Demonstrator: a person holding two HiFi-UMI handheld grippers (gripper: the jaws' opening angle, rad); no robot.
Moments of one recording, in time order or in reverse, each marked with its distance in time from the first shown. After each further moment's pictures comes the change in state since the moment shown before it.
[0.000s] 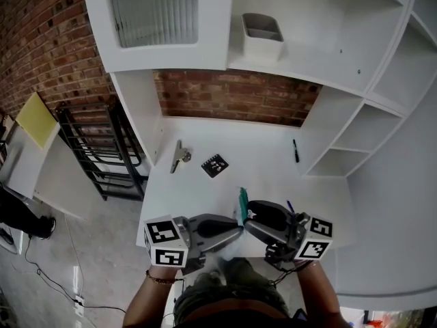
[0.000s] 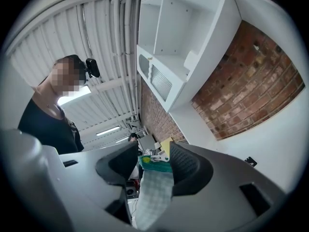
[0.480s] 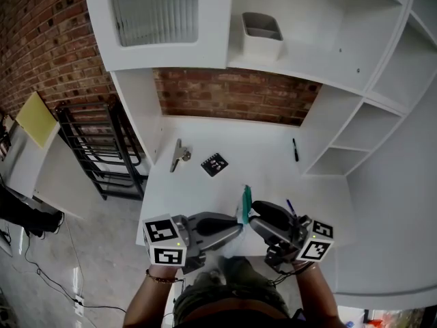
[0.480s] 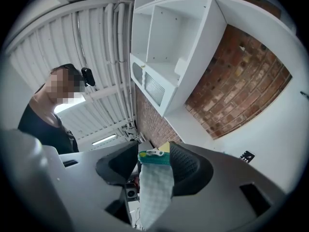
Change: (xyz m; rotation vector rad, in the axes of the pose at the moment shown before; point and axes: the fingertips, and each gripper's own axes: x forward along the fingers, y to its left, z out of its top) left arm -0.002 -0.002 0.004 0.000 -0.028 0.010; right arm -0.014 -0.006 -0.001 0.073 -0.073 -0.054
